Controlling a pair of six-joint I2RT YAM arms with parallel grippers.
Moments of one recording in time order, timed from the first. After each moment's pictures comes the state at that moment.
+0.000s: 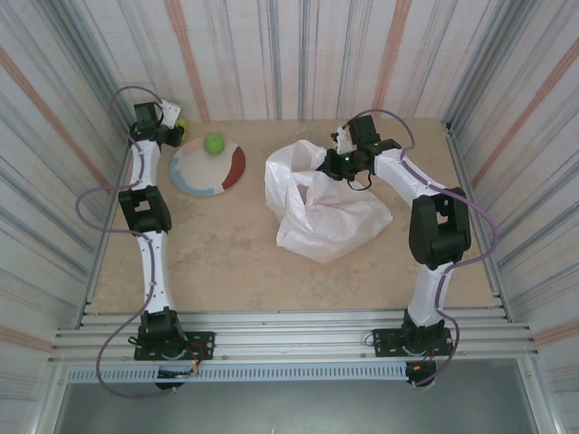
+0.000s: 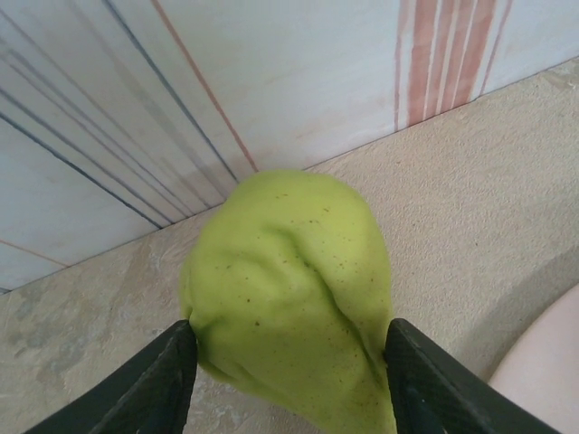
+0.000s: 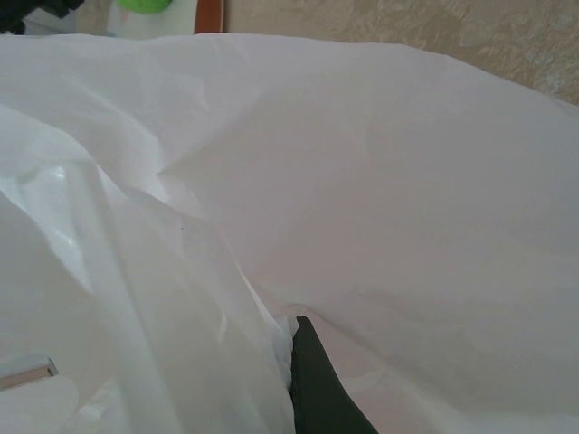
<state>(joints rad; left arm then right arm) 0.19 2.89 2.79 -0.55 0.24 0.51 0.30 1.94 1.58 -0.58 -0.57 0.44</state>
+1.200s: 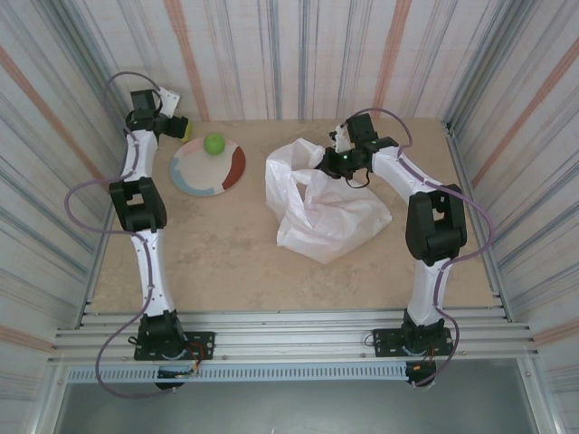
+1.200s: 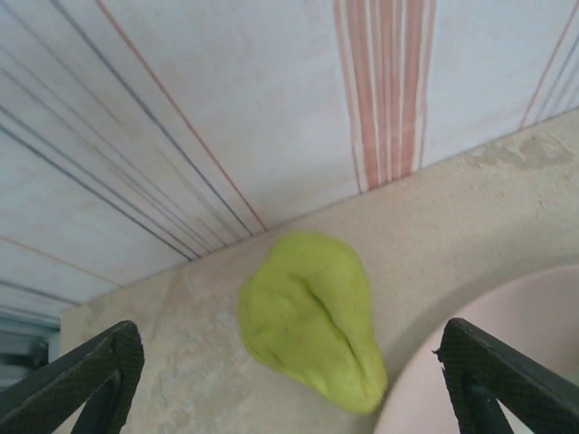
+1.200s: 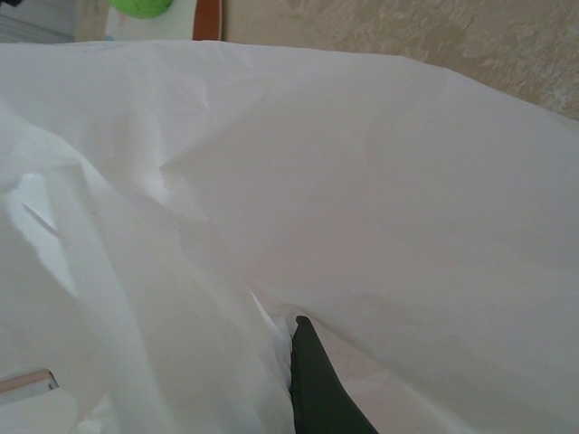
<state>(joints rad) 0.16 2.64 2.53 -0.49 0.20 0.50 0.30 1.98 1.62 -0.59 -0.57 0.44</state>
